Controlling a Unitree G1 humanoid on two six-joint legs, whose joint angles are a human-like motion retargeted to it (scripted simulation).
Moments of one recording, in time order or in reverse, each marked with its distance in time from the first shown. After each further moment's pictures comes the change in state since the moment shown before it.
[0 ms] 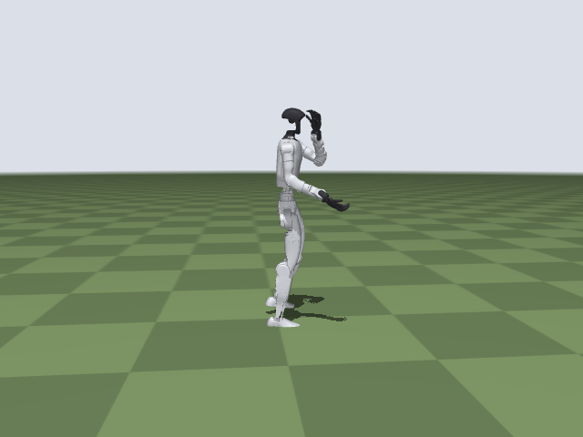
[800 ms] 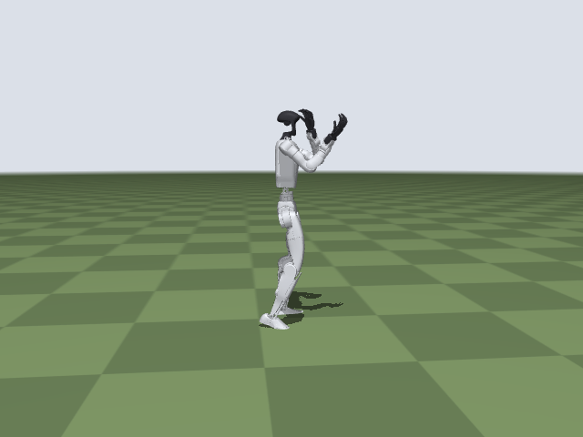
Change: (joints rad) left arm -0.108 -0.039 -0.045 0.115 -0.086 -0.085 -0.072; right arm -0.666 0.029 -0.080 -0.620 -0.060 -0.416 -0.053; waist 0.114 0.032 -0.040; left_leg 0.185 0.023 -0.030 -0.516 0.025 -0.180; right_leg -0.154 0.068 -0.055 0.445 -0.027 -0.081
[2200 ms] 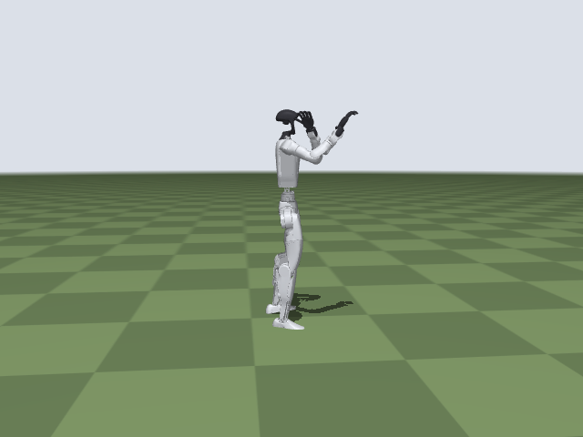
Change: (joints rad) left arm 0.032 0.000 0.057 0.009 0.363 0.011 -0.179; right arm -0.169 -0.385 0.151 0.256 -2.132 0.714 0.110; waist 0.035 -0.045 -0.054; left_leg 0.065 -0.026 -0.024 0.002 -0.054 0.012; right_leg 0.122 -0.042 -0.211 -0.449 0.068 0.100
